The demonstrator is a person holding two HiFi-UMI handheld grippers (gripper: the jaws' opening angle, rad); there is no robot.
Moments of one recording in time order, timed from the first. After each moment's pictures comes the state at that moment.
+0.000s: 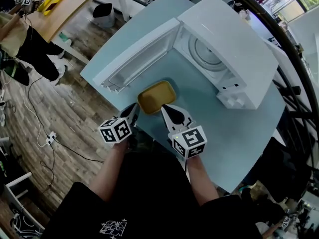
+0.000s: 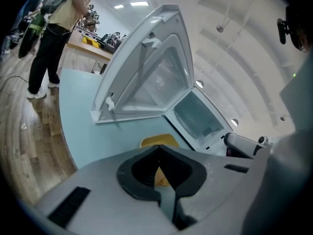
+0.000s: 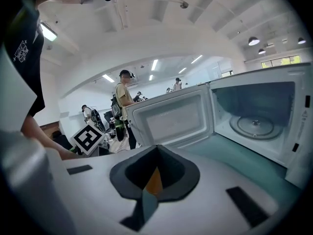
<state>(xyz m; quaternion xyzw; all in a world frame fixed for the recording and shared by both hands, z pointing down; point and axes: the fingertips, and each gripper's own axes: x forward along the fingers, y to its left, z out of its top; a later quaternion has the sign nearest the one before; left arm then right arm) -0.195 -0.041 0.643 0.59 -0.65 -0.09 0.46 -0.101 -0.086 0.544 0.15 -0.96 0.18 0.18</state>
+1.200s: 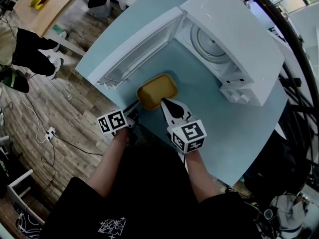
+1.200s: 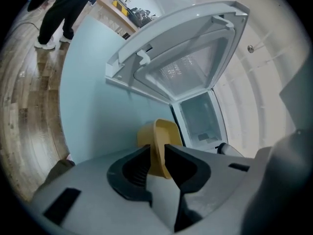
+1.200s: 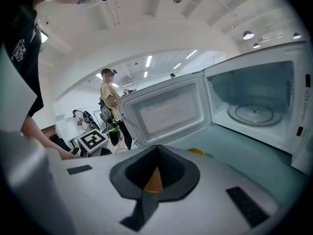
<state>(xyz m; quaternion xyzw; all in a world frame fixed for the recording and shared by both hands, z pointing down) -0.181 -0.043 0.685 0.55 -0.56 -0.19 0.60 -0.112 -0.092 0.576 0.16 -0.95 0.20 0.20</state>
